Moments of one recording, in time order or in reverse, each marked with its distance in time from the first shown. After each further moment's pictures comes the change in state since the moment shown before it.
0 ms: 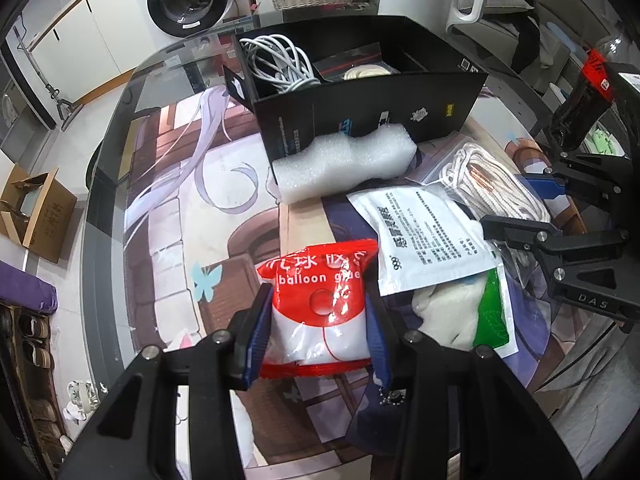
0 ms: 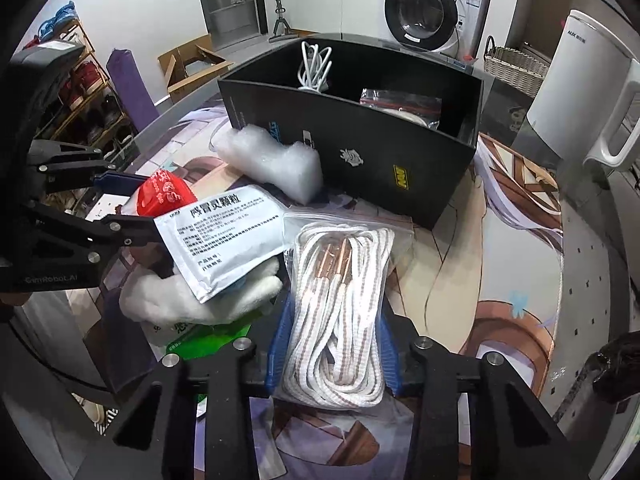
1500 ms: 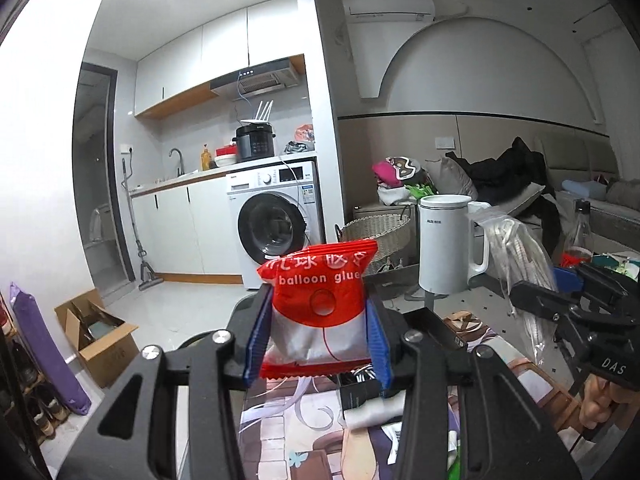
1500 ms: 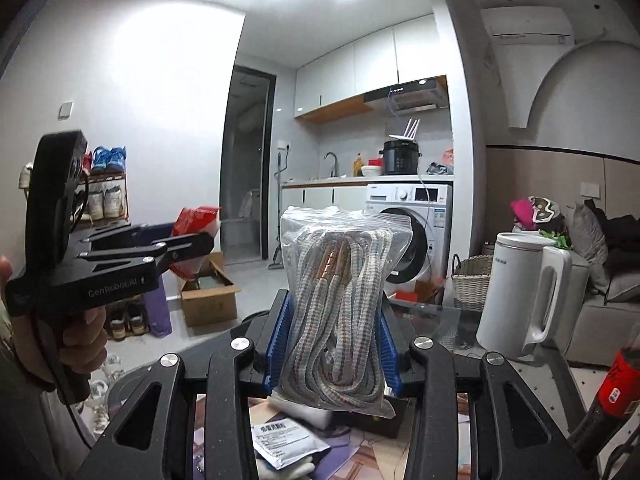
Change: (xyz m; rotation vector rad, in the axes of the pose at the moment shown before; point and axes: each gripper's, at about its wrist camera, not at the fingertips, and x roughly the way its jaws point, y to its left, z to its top) left arm -0.169 0.015 -0.031 -0.057 -0.936 0.232; right arm -0.159 0.022 -0.018 -0.007 -0.921 -0.051
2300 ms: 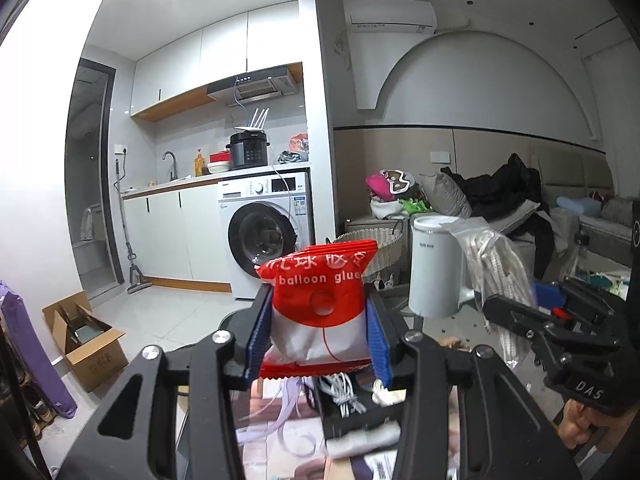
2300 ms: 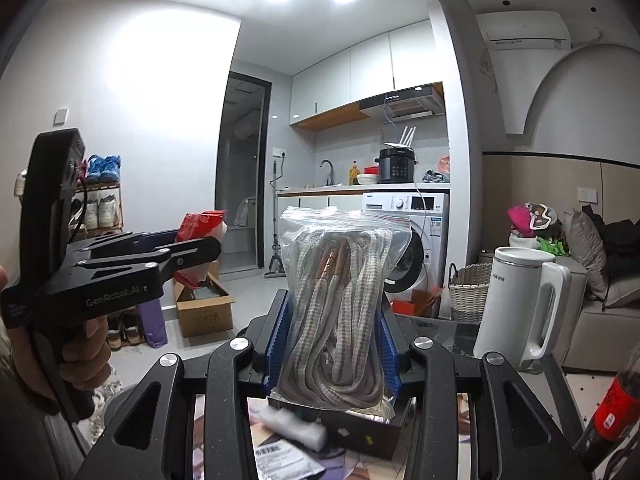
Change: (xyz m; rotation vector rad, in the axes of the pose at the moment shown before) left arm 0.014 -0.009 0.023 -0.033 -0.037 -0.031; right arm 0.010 -0.004 0.023 0.004 -0.022 -0.021
